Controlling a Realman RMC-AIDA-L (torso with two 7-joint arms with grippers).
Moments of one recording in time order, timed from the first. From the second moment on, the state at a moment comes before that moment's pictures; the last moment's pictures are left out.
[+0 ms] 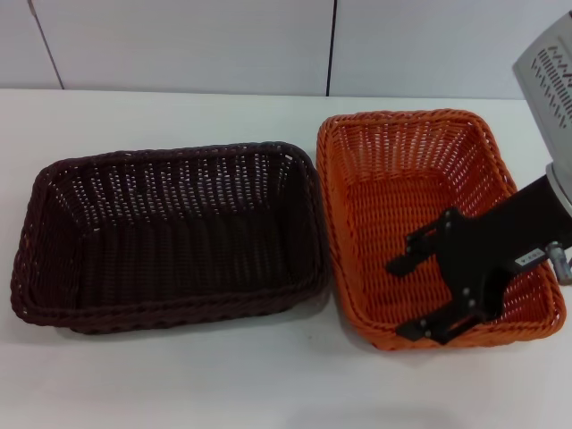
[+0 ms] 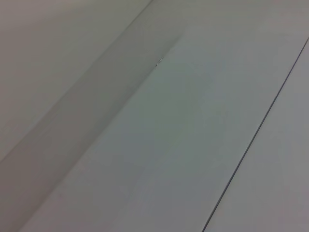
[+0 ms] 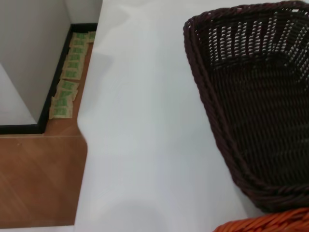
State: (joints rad) left arm -0.26 -2.05 -2.89 -0.58 0.58 -1.10 2.12; right arm 0.64 1.94 1.78 1.35 -2.09 1.76 -1.21
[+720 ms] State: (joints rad) left arm -0.24 -2.06 -2.89 -0.58 0.57 -1.19 2.12; right arm 0.67 1.97 1.77 1.15 -2.21 1.75 -1.32
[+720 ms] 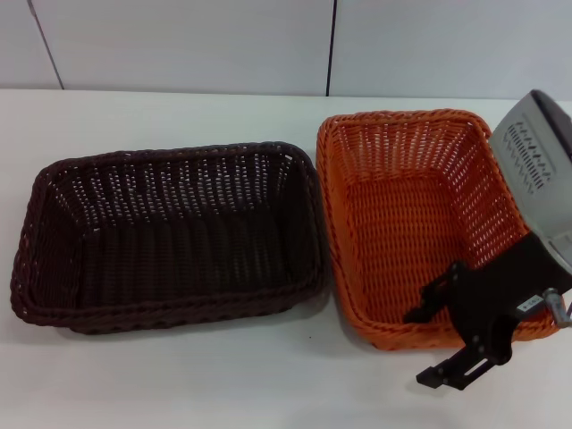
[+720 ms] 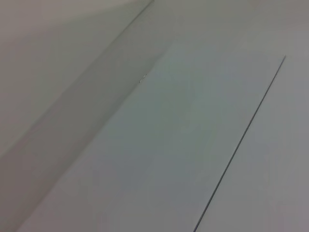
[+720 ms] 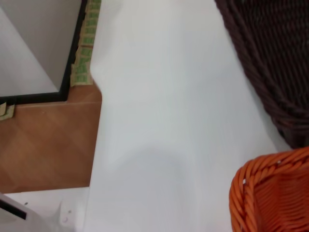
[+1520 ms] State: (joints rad) left arm -0.21 -2.06 -2.89 -0.57 0.56 -1.27 2.12; right arm 0.68 2.01 1.78 1.15 -2.31 1.66 -1.35
